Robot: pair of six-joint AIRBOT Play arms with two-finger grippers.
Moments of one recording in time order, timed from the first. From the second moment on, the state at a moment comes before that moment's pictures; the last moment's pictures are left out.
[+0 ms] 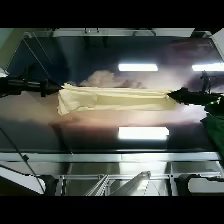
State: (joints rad) left arm 0.33 -1.88 1.55 0.50 -1.54 -1.11; right arm -0.39 -1.55 0.95 -0.33 1.07 0.65
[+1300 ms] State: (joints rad) left arm 0.25 -1.98 1.84 0.55 -1.66 -1.25; right arm -0.43 -1.84 1.24 -0.59 1.20 0.97
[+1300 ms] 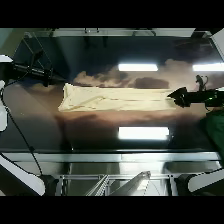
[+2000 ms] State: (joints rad) left arm -0.30 -2.19 1.98 0.77 -1.29 -1.35; right arm -0.37 -1.82 1.31 -0.53 1.31 0.98
